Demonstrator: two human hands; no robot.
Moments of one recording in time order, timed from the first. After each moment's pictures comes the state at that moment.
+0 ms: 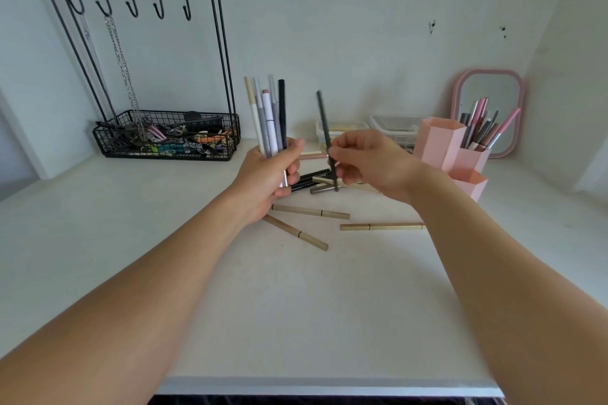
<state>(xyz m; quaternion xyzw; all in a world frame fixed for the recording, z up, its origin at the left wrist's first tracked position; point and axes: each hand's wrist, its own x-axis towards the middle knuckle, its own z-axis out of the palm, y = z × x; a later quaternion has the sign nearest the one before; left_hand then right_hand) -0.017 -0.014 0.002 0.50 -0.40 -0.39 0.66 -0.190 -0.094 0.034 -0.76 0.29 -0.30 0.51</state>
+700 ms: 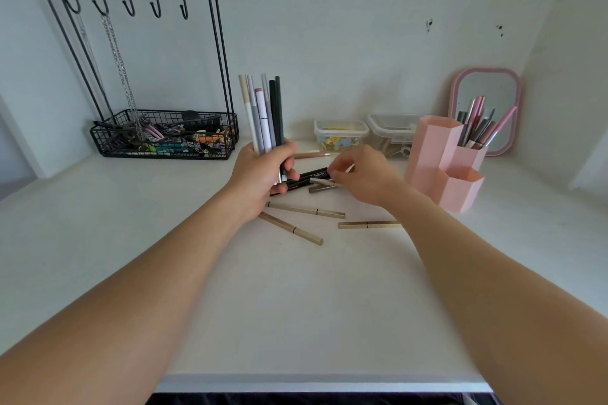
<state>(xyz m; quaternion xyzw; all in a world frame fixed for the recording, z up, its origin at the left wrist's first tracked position) -0.015 -0.015 0.003 0.54 -0.39 -0.34 0.66 -0.179 -0.110 0.004 -0.85 0.43 -0.25 0.19</state>
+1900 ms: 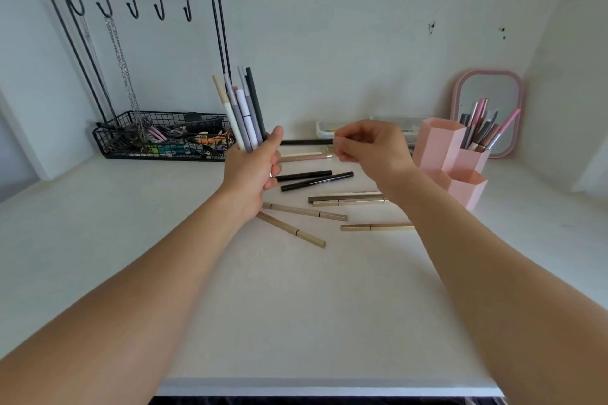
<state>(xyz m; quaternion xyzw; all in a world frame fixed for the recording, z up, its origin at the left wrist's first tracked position) -0.008 -0.012 0.007 0.51 -0.32 -0.33 0.73 -0.180 -0.102 0.027 -0.67 0.30 -0.49 0.47</state>
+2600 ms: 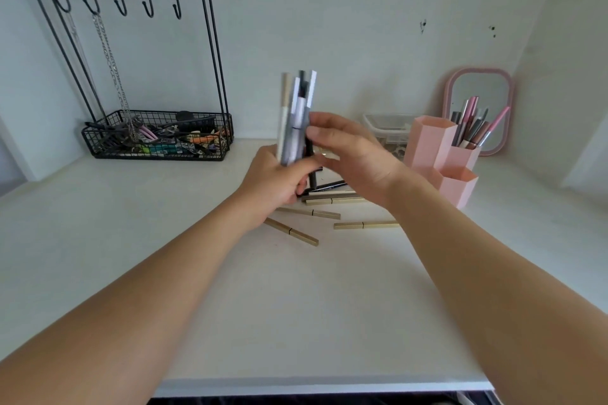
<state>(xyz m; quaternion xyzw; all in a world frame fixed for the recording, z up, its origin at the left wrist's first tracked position) -0.039 -0.004 0.007 0.56 -0.52 -0.27 0.59 -0.178 -0.069 0.039 -0.69 0.18 -0.35 0.61</state>
